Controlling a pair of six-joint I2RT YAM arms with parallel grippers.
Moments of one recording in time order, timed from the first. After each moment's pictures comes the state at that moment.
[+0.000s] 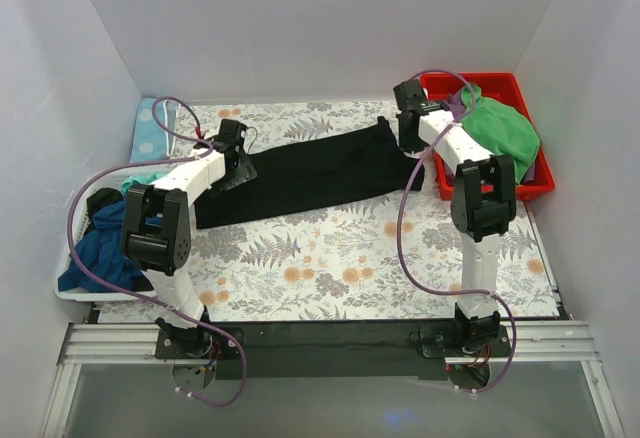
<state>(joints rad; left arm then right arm) -0.21 1.81 1.28 -0.61 -0.37 -0.66 0.28 2.13 1.83 -0.77 0.32 0.21</state>
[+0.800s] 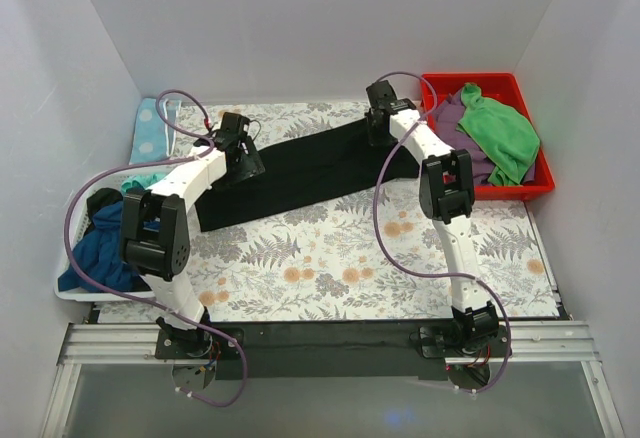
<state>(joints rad) -0.25 1.78 1.35 -0.62 -0.26 -0.60 0.35 2.49 2.22 -0.78 0.15 0.22</state>
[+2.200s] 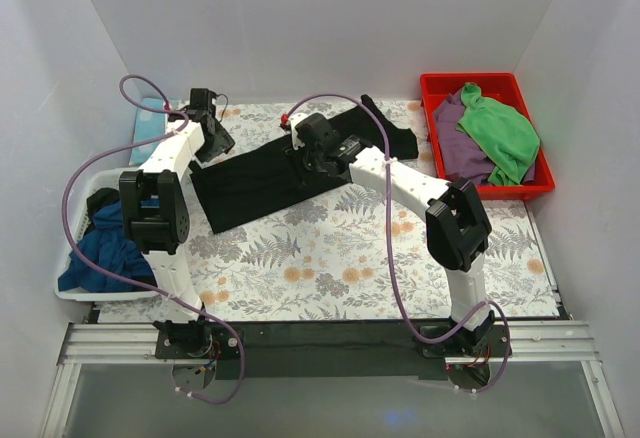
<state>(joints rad) -0.06 1.95 1.61 -0.77 -0.31 -0.70 0.81 2.01 1.74 -0.52 -0.02 0.15</state>
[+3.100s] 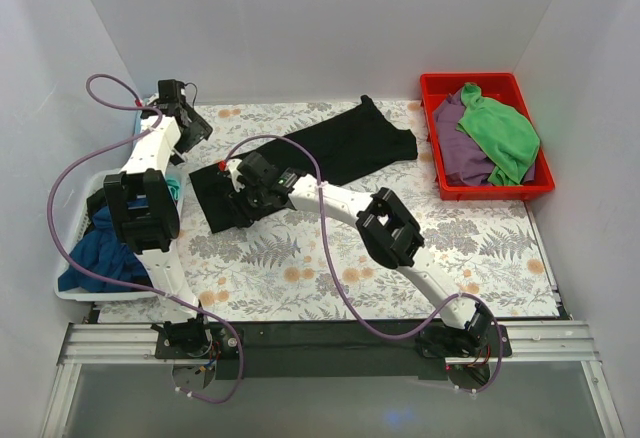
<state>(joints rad) 0.09 1.99 1.75 -0.74 -0.23 -0.70 1.00 2.46 2.11 -0.45 -0.29 0.18</state>
